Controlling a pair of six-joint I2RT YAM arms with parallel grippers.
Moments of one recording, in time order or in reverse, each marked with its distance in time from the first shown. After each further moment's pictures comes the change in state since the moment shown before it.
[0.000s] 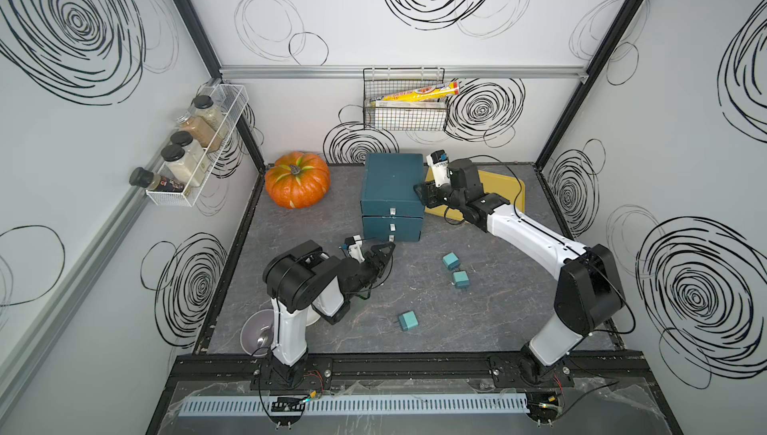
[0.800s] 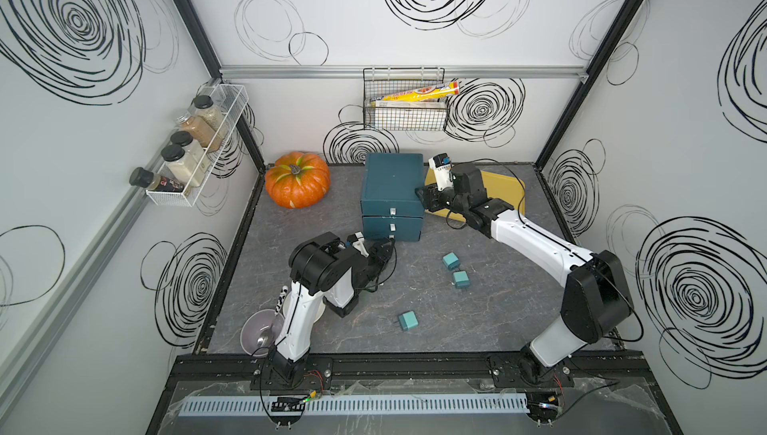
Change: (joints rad) left arm 0.016 0.241 0.149 0.083 -0.090 -0.008; right arm 0.000 -0.055 -0.069 0.032 -0.001 0.004
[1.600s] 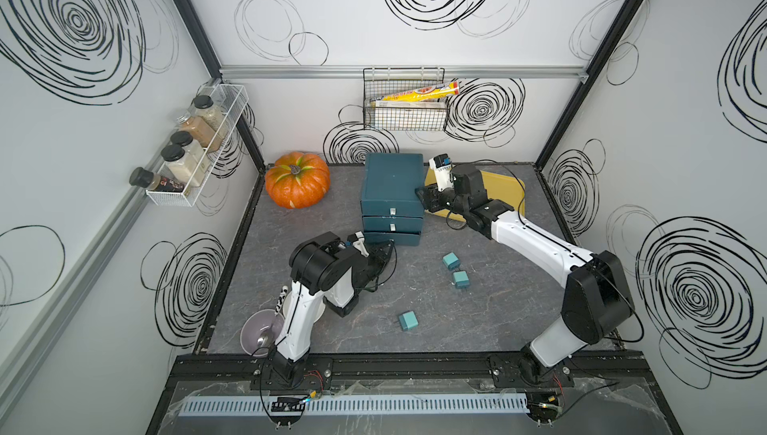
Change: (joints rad) left arm -0.029 -0.023 -0.042 0.005 0.014 0.016; right arm 0.000 0.000 -0.010 0.019 -0.003 0.006
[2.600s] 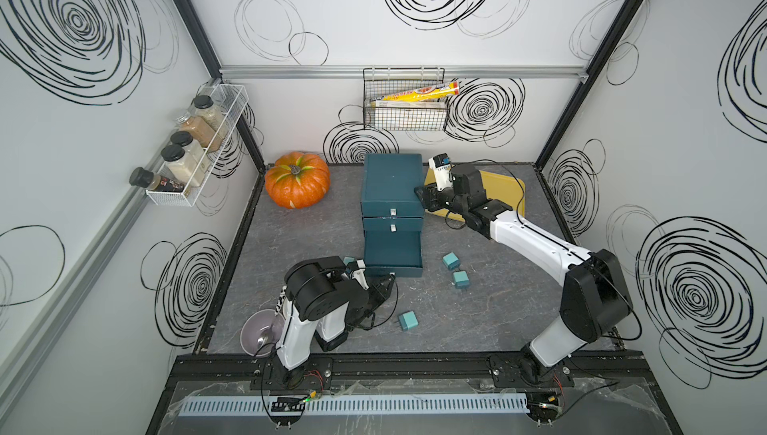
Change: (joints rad) left arm -0.270 -0.161 -0.306 0.001 -0.200 0.055; right arm 0.000 0.014 0.001 0.019 0.000 0.001
